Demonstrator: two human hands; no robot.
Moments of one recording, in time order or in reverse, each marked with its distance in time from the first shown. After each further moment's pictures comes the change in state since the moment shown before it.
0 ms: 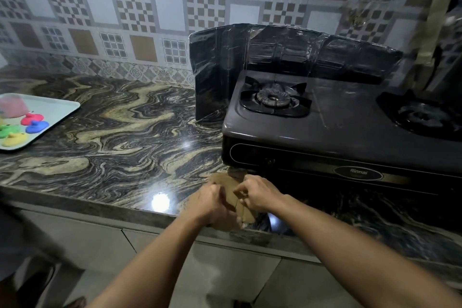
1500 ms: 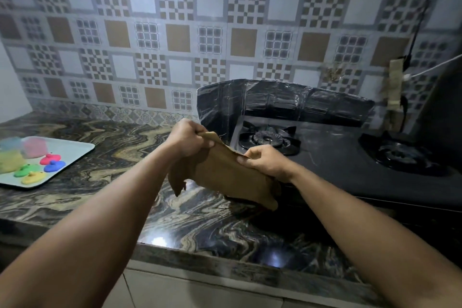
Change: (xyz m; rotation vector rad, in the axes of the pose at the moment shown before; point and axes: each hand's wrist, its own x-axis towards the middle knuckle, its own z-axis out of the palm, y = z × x) left_hand -0.024 0.034 -0.217 -0.395 0.460 0.176; right_hand -0.018 -0.022 -0.163 0.789 0.203 -0.033
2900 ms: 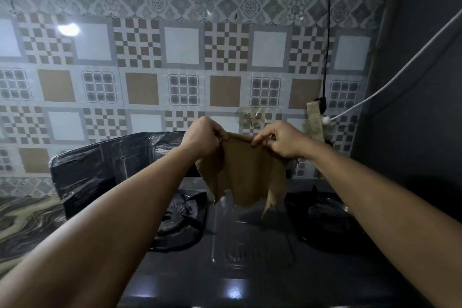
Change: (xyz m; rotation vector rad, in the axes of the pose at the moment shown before) left_hand 0.237 0.254 0.218 0.088 0.076 0.398; right_hand 0.049 0.060 -0.387 -0.566 0.304 -0.138
